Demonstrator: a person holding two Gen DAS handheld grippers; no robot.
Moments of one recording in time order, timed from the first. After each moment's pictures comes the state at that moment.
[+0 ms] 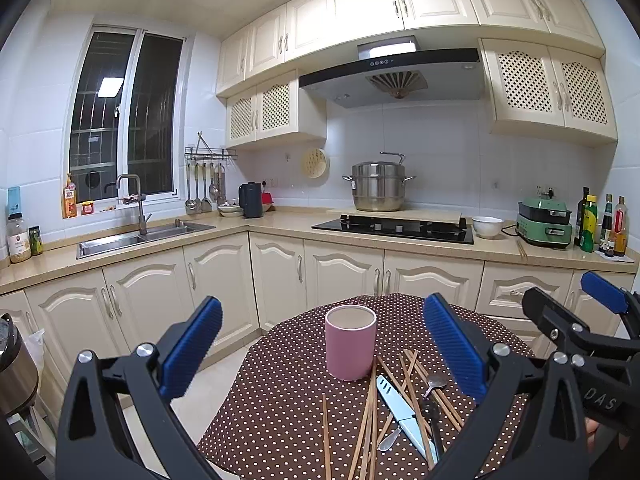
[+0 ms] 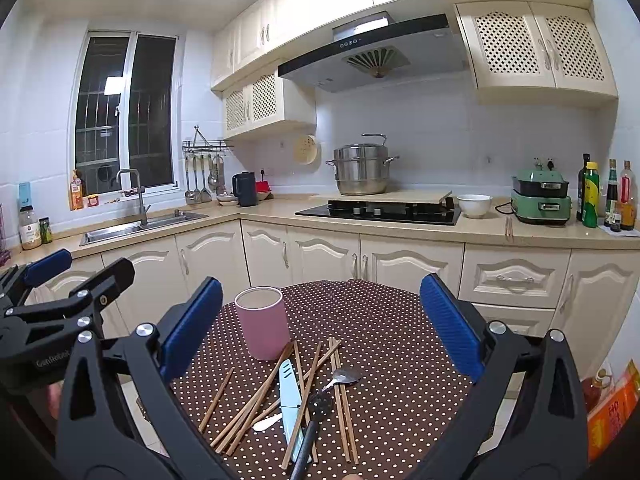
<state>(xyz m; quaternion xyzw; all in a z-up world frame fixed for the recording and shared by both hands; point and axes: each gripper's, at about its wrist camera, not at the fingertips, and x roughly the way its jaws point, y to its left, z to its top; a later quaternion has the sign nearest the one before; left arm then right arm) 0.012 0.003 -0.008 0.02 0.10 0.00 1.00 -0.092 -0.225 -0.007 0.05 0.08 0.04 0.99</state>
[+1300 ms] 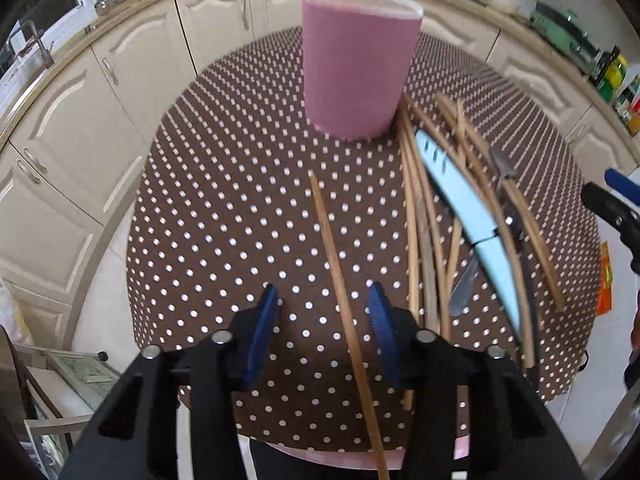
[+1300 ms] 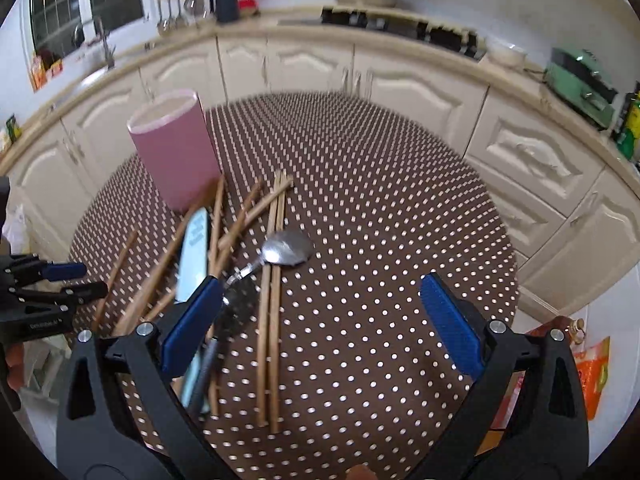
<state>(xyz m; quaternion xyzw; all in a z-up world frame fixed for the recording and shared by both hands) 0.189 0.026 -0.189 0.04 0.55 -0.09 0.83 0.071 -0.263 -0.129 -0.02 0.44 0.05 0.90</state>
